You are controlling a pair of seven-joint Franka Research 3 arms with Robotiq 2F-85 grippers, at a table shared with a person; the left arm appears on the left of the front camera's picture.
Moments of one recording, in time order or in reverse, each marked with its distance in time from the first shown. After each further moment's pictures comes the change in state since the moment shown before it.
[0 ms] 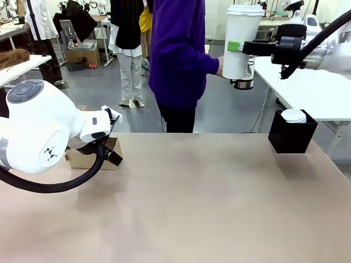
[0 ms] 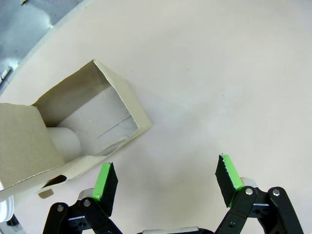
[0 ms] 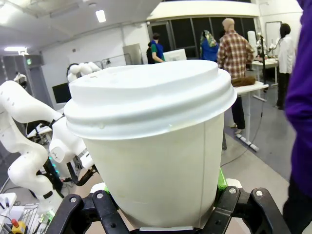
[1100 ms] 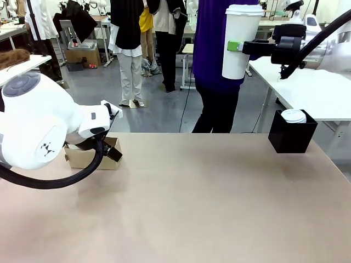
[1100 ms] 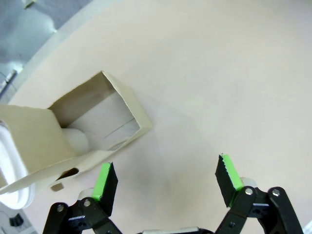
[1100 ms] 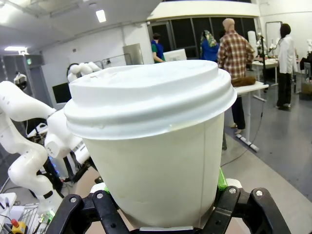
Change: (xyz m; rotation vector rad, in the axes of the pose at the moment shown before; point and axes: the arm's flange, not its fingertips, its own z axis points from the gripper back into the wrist) left arm 0.013 -0.005 0.031 0.014 -0.019 -0.008; right arm 0.000 0.000 0.000 0.000 0.000 0.001
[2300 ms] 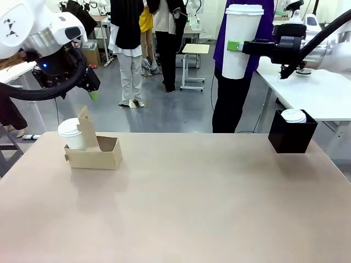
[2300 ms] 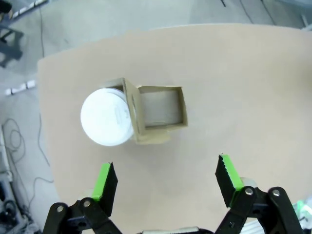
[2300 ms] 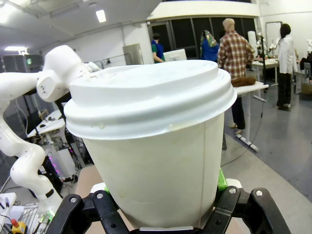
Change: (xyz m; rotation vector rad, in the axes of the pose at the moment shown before) left arm 0.098 0.087 0.129 0.094 0.135 0.478; right arm 0.000 0.000 0.000 0.000 0.000 0.001
